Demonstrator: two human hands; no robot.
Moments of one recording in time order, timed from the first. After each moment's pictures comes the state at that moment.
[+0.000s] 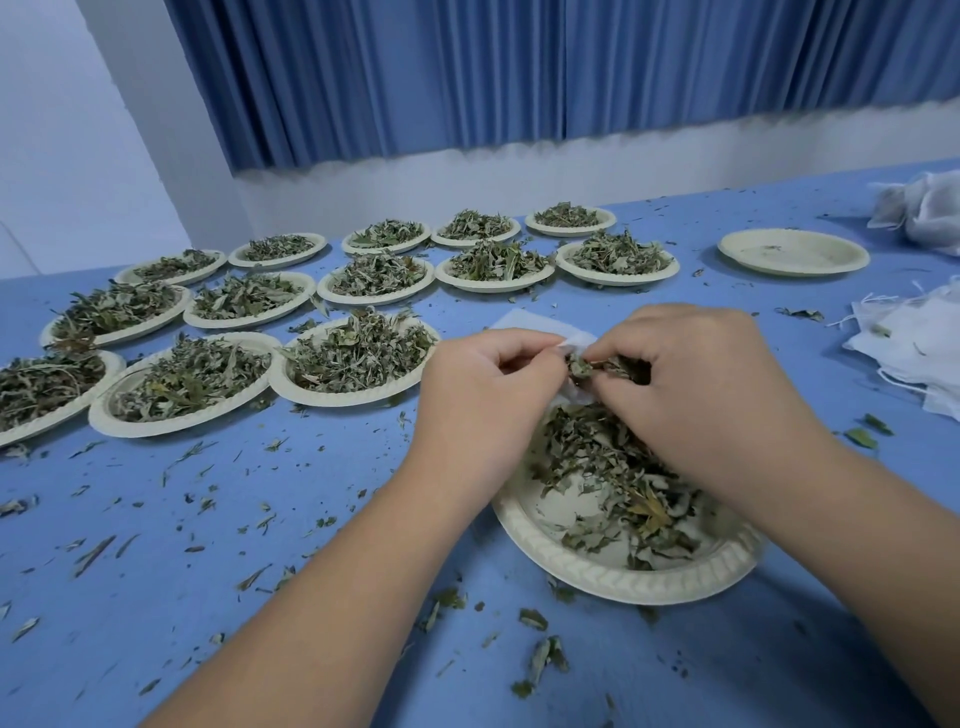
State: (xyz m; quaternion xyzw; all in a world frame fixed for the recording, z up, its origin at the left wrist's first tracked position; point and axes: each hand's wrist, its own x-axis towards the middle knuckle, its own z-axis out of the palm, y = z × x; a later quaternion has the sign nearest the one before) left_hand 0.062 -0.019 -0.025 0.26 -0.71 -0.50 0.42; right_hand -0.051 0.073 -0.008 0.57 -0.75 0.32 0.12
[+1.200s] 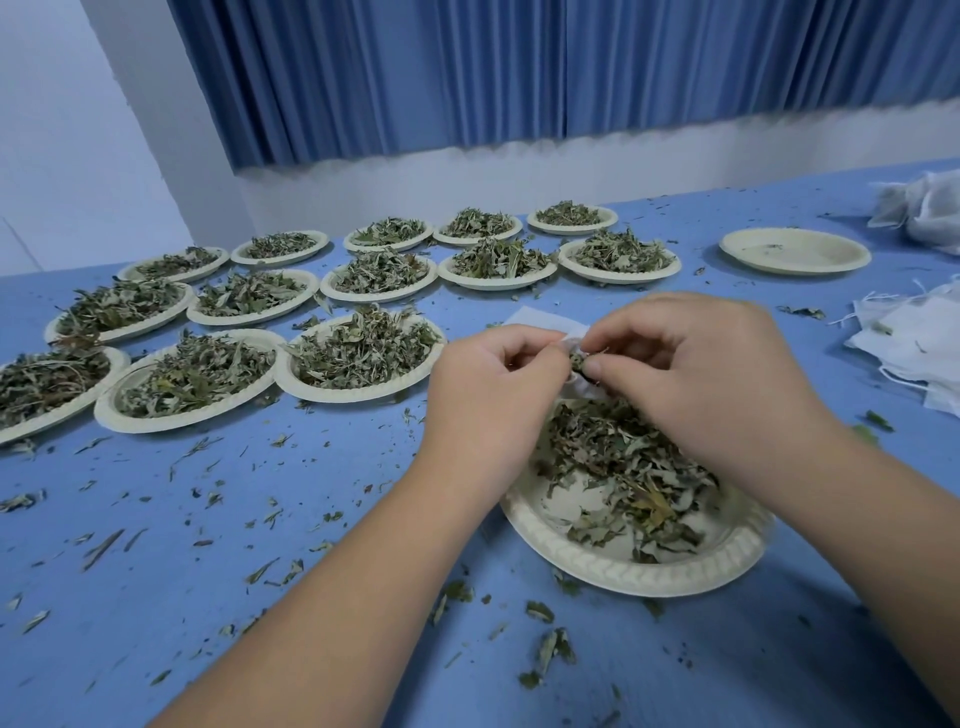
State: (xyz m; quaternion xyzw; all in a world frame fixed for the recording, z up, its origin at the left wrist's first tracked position) left_hand 0.061 -0.017 -0.026 0.27 -0.70 -0.52 0.42; right_hand -0.054 0.072 -0.008 0.57 -0.69 0.43 0.08
